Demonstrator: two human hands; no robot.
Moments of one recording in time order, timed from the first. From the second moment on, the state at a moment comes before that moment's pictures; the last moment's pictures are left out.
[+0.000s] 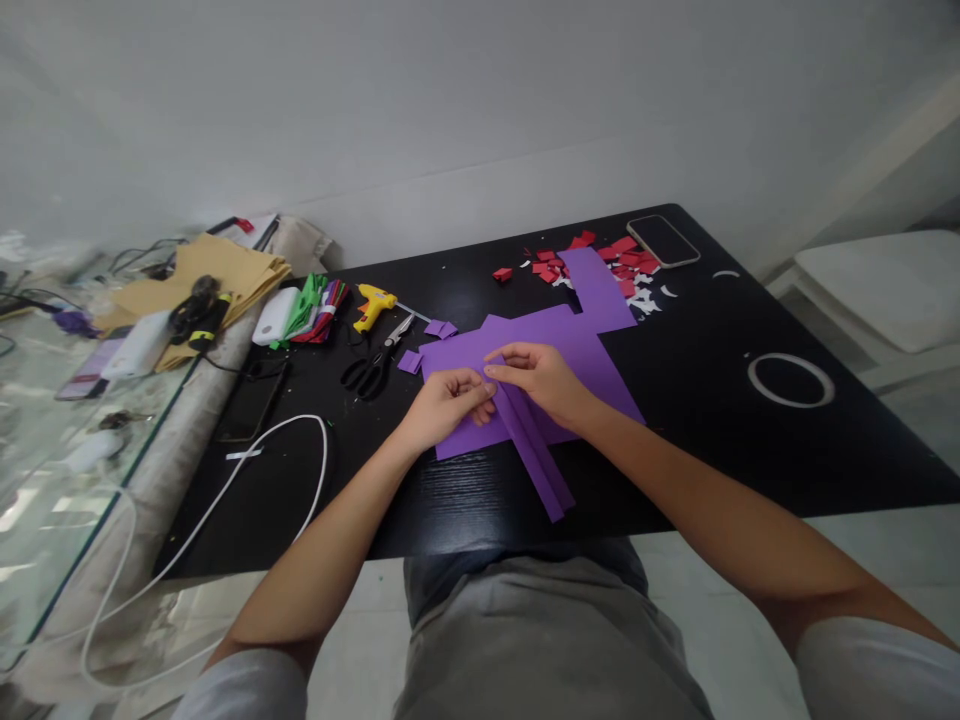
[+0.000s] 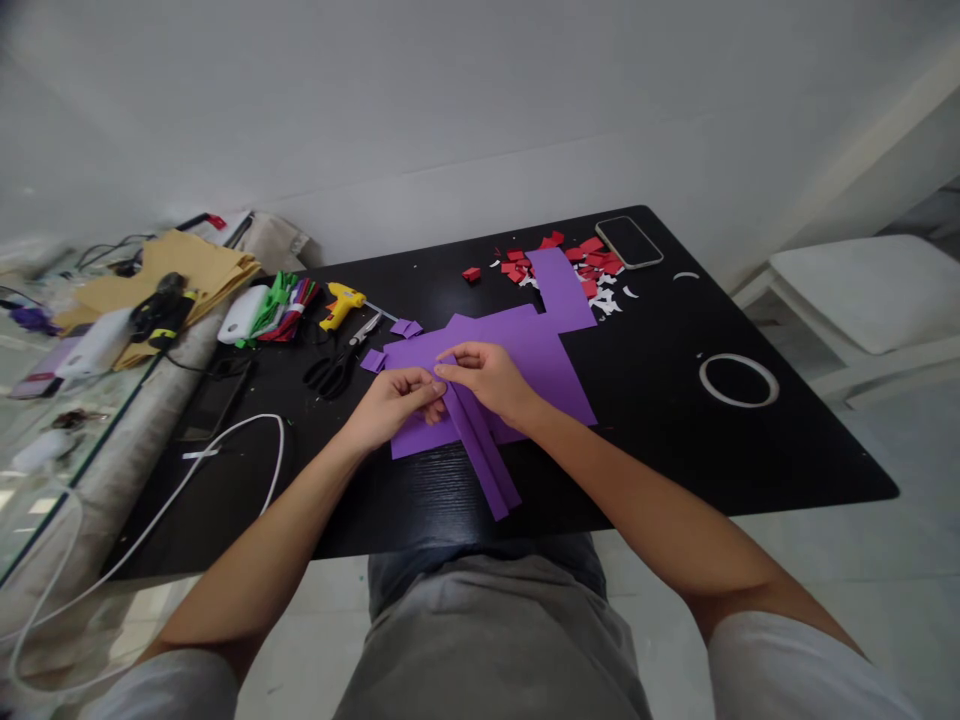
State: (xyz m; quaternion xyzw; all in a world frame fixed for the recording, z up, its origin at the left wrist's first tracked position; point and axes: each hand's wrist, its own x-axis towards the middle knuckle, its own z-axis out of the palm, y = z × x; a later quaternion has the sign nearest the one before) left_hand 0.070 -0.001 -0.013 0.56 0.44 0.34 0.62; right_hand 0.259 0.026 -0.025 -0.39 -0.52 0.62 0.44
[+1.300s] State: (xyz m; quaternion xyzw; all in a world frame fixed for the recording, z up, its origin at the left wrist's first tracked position) left_hand 0.071 -0.002 -0.011 0.56 0.44 0.33 0.62; right_hand 0.255 0.023 -0.026 -0.40 -0.51 0.60 0.46
